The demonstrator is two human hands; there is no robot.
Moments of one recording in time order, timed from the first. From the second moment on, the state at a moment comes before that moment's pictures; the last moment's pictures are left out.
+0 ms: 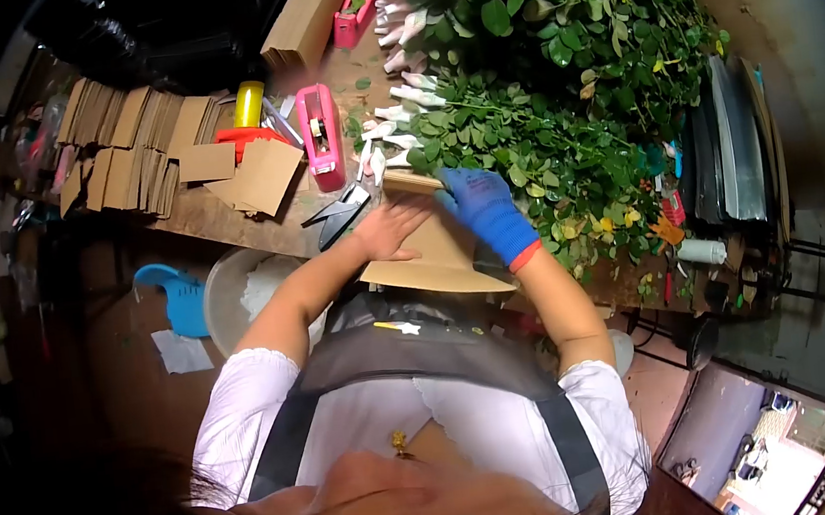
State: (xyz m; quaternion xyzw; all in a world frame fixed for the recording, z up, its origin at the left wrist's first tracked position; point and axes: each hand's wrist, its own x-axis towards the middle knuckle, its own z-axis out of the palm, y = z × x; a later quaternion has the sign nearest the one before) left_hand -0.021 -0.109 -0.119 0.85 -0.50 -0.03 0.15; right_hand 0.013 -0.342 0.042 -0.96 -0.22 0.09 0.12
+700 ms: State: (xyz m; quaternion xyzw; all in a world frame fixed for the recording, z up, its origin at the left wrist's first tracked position) left_hand -0.002 -0.105 -0.116 0.85 -0.46 -0.05 0.26; right_hand 0.063 -0.076 -0.040 -0.86 -0.49 -0.14 0.06
